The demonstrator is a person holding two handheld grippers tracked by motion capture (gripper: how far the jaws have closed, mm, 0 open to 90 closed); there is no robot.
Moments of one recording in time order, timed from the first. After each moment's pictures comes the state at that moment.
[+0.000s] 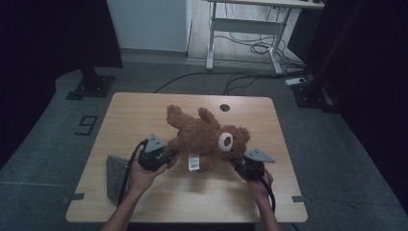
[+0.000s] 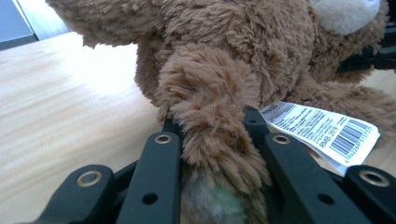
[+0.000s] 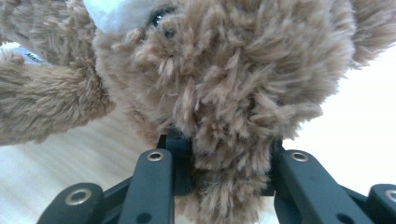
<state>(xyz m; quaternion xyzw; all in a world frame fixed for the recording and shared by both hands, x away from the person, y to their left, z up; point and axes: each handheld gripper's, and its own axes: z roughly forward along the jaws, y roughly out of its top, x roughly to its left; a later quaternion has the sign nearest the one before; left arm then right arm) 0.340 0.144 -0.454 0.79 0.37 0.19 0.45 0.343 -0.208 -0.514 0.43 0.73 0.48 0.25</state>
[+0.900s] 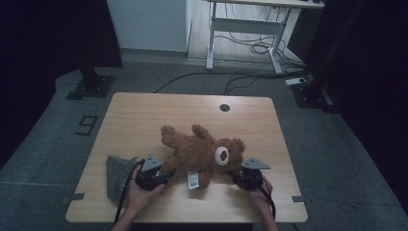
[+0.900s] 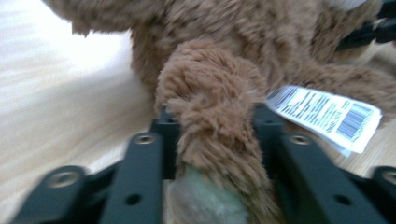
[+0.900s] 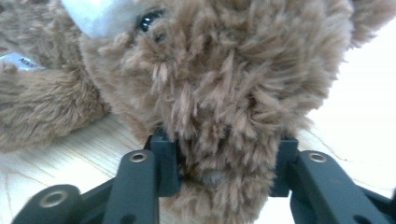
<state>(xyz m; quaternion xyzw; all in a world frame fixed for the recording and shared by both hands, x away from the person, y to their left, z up) 0.308 0.160 -0.509 0.80 0.40 0.15 0.43 0.329 -0.209 -0.543 0.42 0.77 0.44 0.20</state>
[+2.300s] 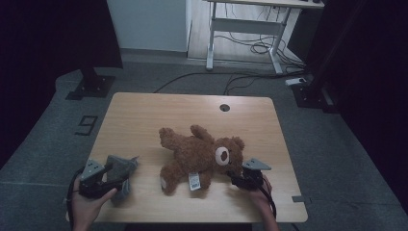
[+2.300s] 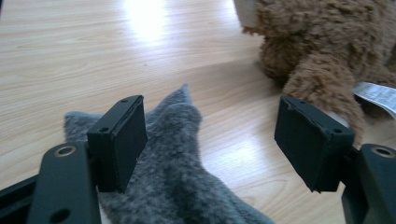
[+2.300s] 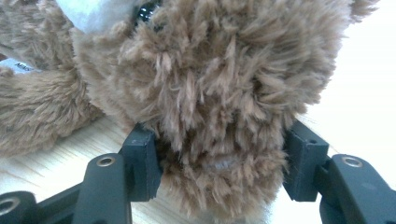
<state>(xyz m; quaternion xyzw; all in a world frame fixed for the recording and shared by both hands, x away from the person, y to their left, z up) 0.261 0.287 -0.471 0.73 0.49 0.22 0.42 0.331 -0.212 -0.549 0.43 0.76 0.44 0.20</state>
